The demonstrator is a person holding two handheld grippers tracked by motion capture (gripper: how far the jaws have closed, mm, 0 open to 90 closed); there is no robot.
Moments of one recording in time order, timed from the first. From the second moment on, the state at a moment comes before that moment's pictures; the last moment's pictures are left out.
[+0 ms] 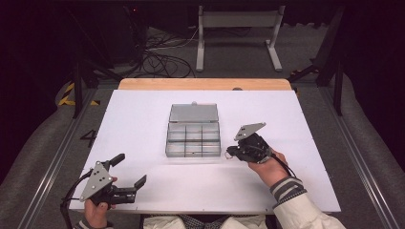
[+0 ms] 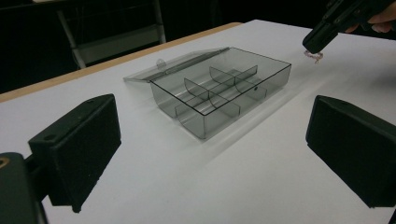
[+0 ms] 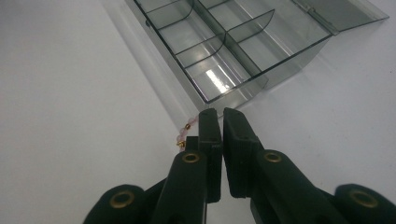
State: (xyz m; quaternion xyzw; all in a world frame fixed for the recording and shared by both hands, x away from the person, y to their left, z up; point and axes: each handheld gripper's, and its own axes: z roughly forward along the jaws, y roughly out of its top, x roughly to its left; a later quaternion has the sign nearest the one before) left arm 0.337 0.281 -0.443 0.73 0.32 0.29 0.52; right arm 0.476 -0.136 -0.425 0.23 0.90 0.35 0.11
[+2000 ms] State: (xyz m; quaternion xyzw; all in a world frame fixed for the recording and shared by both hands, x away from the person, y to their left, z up) left arm 0.337 0.282 -0.443 0.73 0.32 0.29 0.52; right arm 0.507 -0.099 -0.378 0.22 0.89 0.36 0.16
